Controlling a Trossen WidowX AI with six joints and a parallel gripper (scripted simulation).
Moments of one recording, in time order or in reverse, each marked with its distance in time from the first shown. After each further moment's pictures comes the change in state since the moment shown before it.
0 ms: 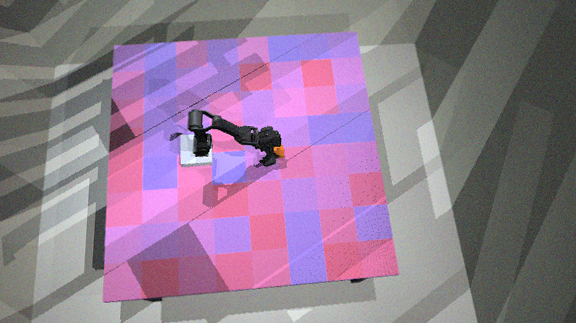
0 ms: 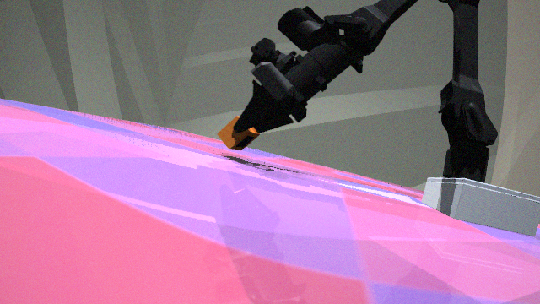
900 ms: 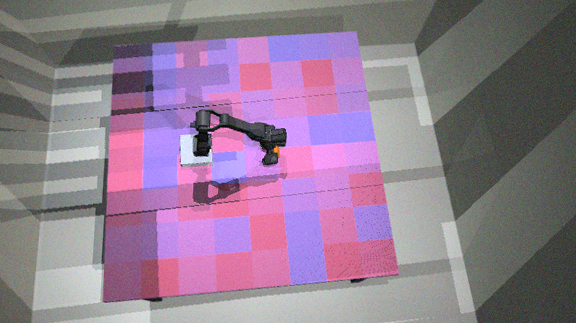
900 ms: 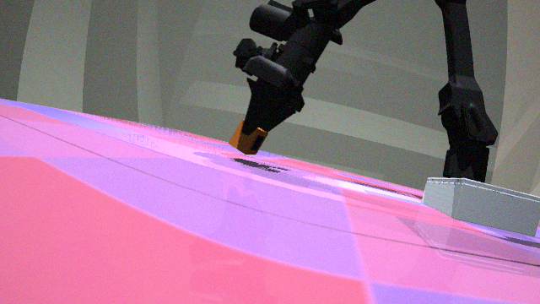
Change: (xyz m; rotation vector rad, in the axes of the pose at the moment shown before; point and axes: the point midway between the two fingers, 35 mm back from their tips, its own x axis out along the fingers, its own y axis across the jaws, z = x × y) arm -0.007 0.001 -0.001 -0.001 0.332 0.003
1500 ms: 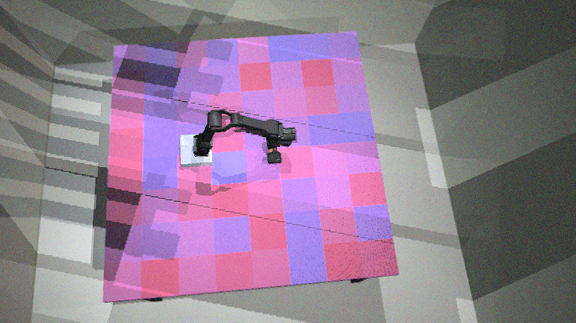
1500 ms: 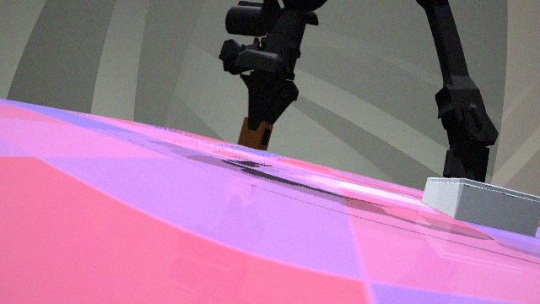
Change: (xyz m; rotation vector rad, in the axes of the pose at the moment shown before) arm -0.009 0.001 0.004 -0.005 0.272 0.001
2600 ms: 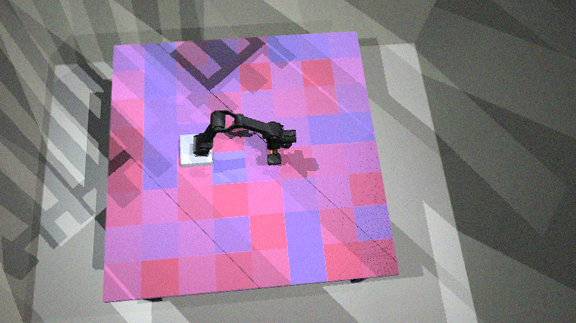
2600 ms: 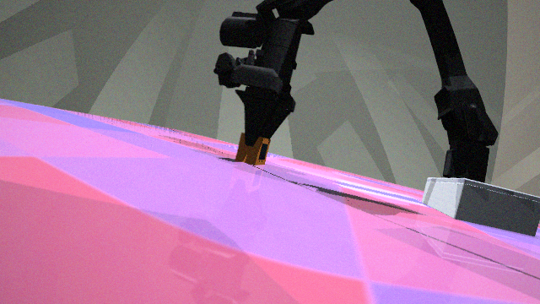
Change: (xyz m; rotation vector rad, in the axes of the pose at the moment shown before) arm 0.023 0.000 -0.001 0.002 0.027 0.001
